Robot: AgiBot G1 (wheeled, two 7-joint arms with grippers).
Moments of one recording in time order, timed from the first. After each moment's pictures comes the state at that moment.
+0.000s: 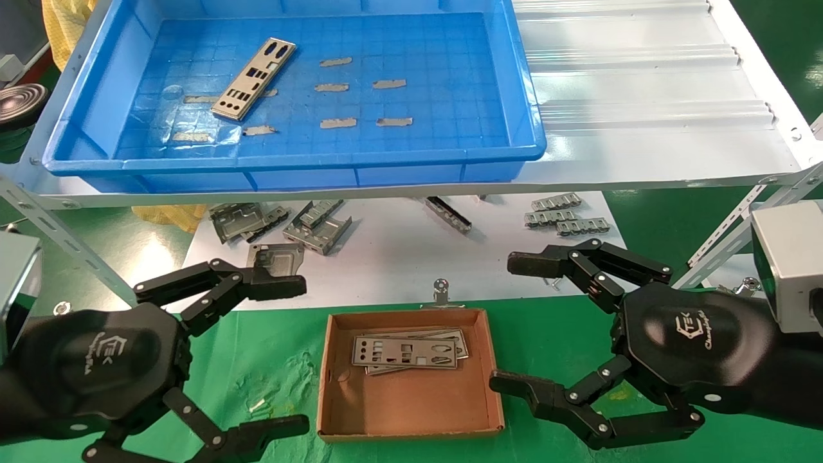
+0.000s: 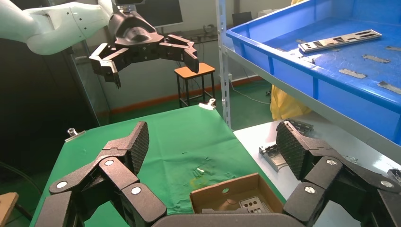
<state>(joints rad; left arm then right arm) -1.08 0.61 0.28 -1.28 0.73 1.50 -0.18 1.08 -0.55 -0.41 1.22 -0.62 -1.41 0.11</state>
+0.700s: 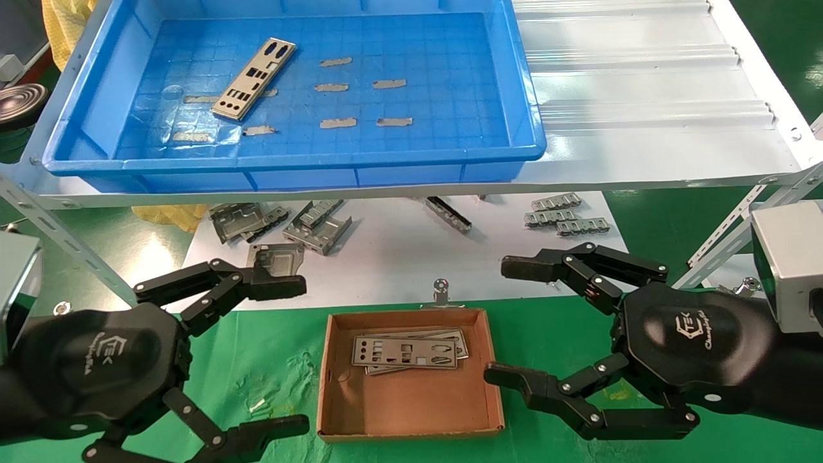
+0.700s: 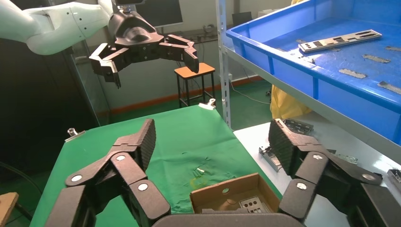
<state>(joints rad) -1.08 0.61 0.28 -1.28 0.73 1.50 -0.18 1.08 -0.55 -0.41 1.22 -0.62 -1.41 0.11</state>
